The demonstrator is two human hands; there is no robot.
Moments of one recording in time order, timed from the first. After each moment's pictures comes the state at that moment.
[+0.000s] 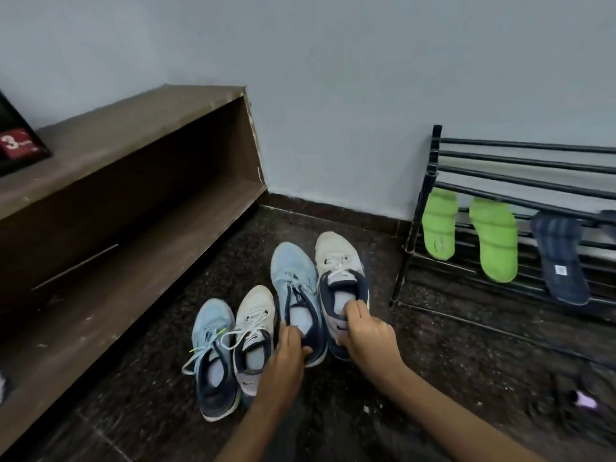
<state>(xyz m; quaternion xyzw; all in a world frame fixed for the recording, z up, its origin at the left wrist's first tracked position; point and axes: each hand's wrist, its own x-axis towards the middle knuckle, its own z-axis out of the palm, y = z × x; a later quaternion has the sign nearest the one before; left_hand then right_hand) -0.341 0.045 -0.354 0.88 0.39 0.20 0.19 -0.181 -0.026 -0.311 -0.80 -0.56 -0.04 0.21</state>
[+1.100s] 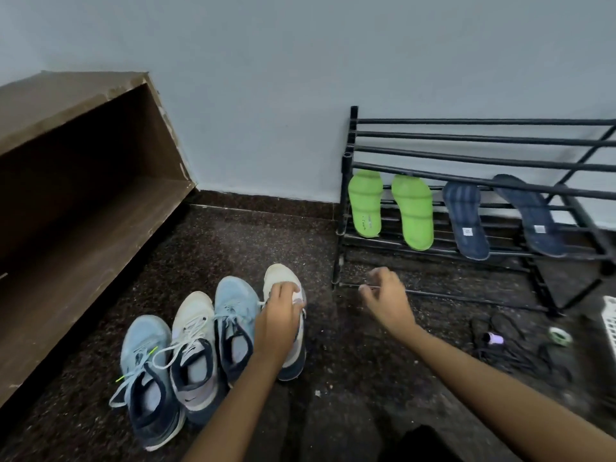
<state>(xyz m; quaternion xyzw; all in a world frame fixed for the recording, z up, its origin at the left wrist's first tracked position) -0.227 0.045 -0.341 0.90 0.34 0.20 0.20 -0.053 -0.090 -0.336 -0.87 -0.32 0.11 0.36</state>
